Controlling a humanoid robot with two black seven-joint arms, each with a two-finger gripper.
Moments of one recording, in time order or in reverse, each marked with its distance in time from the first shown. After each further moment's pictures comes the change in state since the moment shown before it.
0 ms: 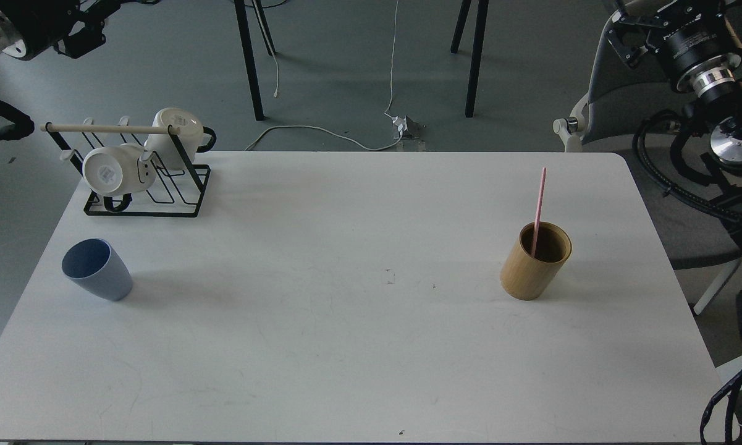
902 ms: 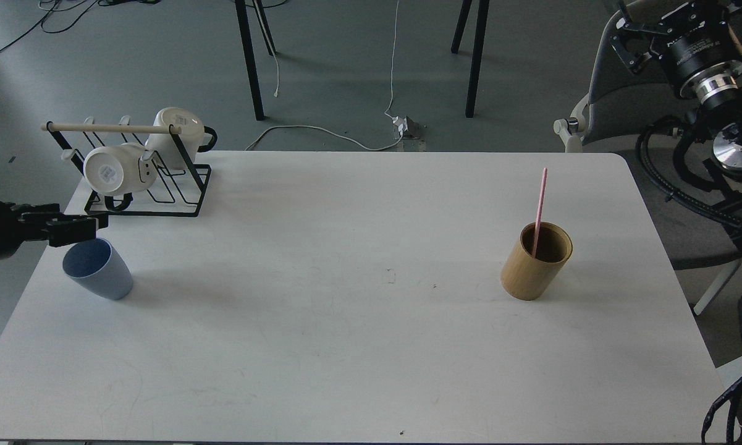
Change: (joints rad) left arm 0.494 0.406 0.094 -0.379 1.060 0.198 -0.210; right arm -0.016 -0.008 0.005 0.002 0.000 0.000 0.001
